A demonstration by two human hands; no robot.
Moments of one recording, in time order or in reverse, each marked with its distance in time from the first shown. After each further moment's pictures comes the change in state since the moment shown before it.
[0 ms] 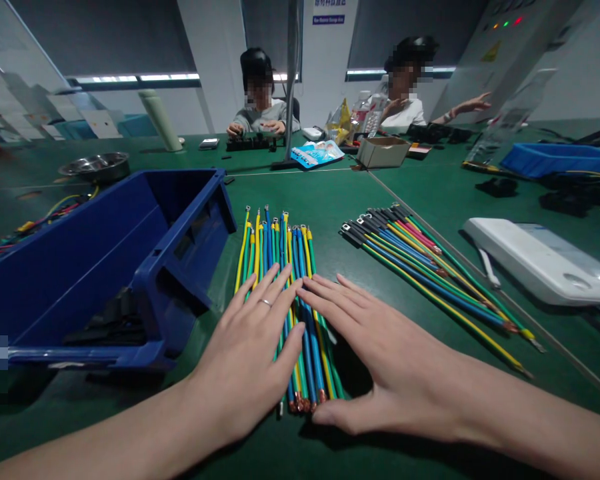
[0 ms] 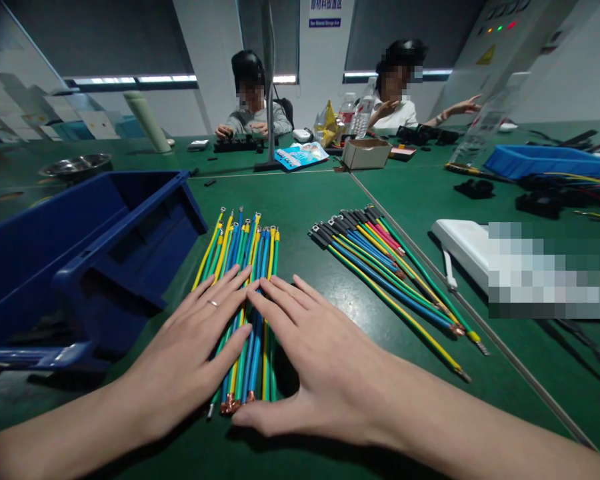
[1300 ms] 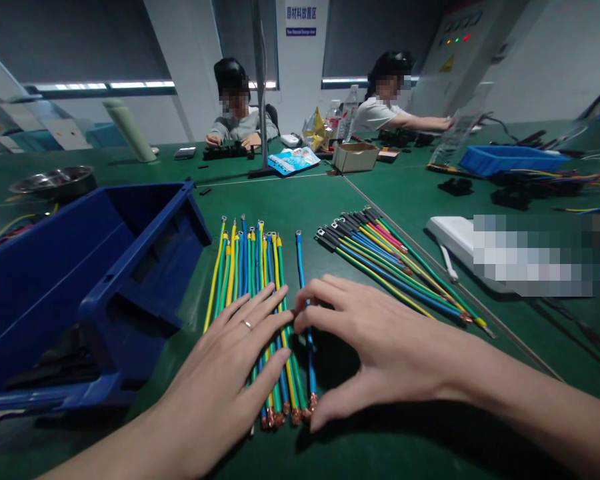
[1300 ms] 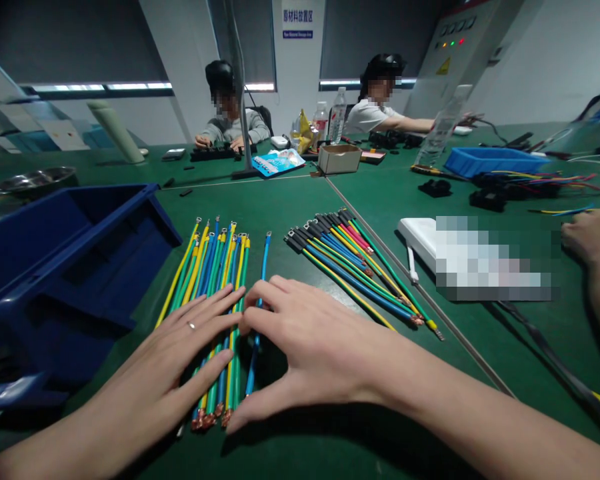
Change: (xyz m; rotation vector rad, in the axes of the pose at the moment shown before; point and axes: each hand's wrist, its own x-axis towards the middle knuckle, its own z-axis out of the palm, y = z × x) left_hand -0.001 -0.002 -0.003 -0.058 -0.044 0.158; right_hand -0.007 0.018 -0.028 0.047 0.052 -0.118
